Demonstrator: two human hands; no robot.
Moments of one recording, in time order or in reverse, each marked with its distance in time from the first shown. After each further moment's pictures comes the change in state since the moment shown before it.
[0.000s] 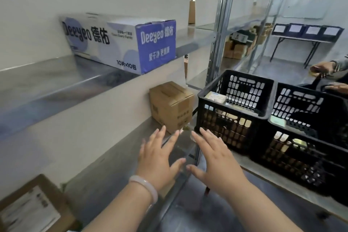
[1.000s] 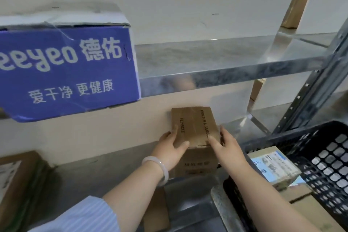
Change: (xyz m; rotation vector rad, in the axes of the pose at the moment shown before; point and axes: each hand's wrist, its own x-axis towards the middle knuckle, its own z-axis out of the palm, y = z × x) left_hand 0.244 0.000 0.052 -0.562 0.061 -0.861; right_hand 0.323 0.152 0.048 0.737 -0.319 0.039
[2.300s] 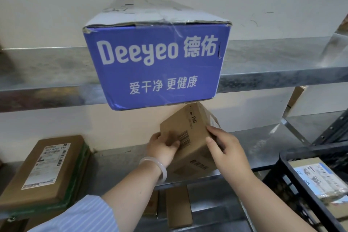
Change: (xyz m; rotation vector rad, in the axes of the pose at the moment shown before) left_hand -0.018 -0.085 -0.067 0.000 0.213 -0.214; right_hand -0.026 -0.045 0.084 -0.005 -0.070 -0.373
